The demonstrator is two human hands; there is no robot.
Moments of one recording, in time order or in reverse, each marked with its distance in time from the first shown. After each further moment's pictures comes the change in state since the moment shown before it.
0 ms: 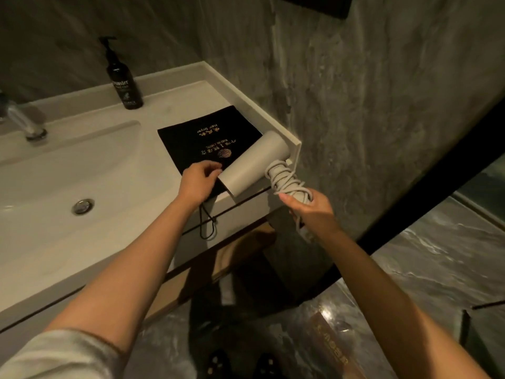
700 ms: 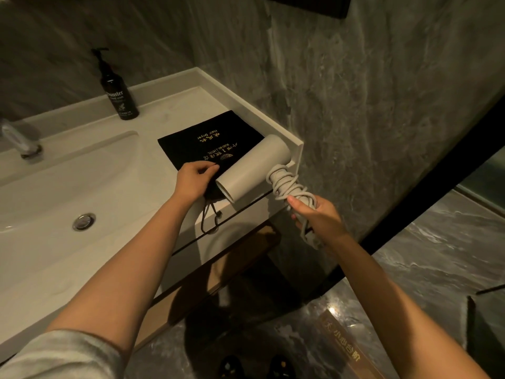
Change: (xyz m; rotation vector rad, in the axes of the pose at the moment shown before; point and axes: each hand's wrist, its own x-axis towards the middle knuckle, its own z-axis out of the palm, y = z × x) left_hand 0.019 -0.008 -0.020 -0.138 0.006 0.012; right_hand -0.013 0.004 0.010 0.016 0.005 0.093
